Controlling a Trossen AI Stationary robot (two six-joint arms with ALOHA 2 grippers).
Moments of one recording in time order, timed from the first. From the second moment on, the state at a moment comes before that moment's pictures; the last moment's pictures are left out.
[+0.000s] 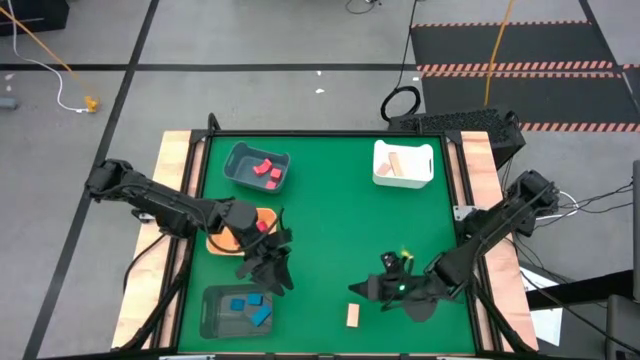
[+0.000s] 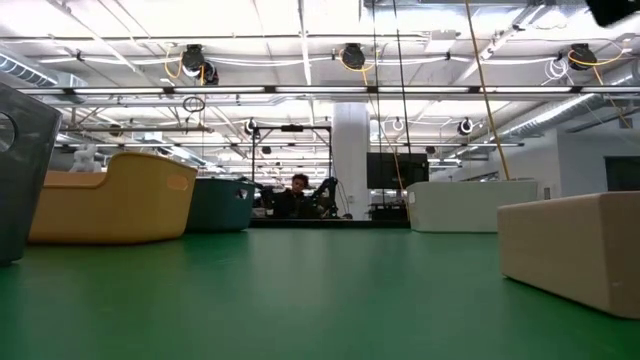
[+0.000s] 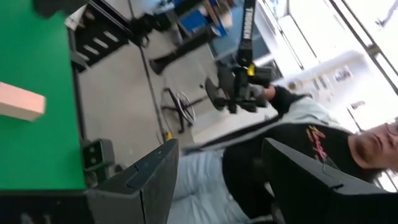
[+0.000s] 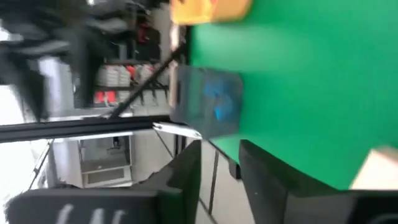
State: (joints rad) left arm -0.26 1.34 0.85 0.39 0.68 -0.97; right arm 0.72 1.49 0.98 -0.04 0.66 1.89
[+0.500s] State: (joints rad) left arm -0.26 1.34 0.85 0.39 0.81 -0.96; right arm 0.71 1.73 0.98 0.17 0.47 2.04
